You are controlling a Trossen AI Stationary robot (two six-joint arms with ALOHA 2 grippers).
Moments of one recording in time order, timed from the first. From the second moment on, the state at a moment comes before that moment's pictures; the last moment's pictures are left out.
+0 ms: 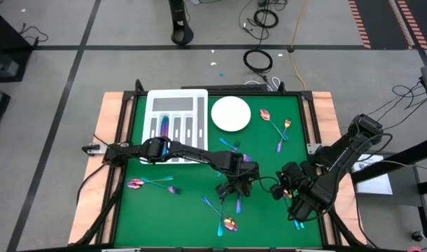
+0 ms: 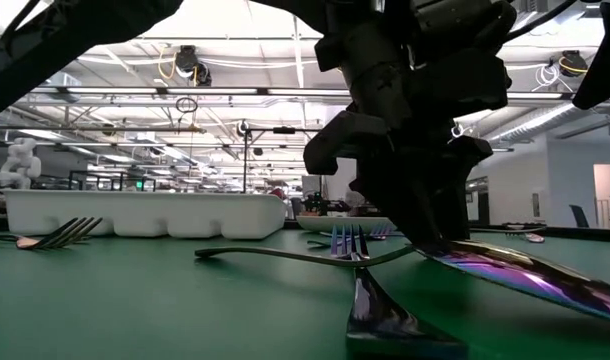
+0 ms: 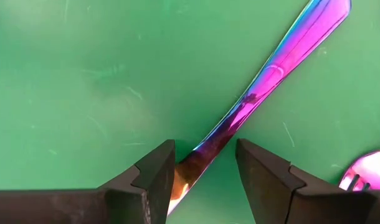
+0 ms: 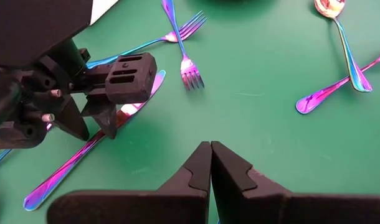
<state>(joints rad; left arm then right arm) -0.14 2.55 2.20 -0.90 0.24 0.79 0.87 1.46 1.04 -1.29 0.71 1.94</state>
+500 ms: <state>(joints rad) -0.14 2.55 2.24 -0.93 0.23 0.79 0.87 1.46 1.04 -1.29 0.71 1.94</state>
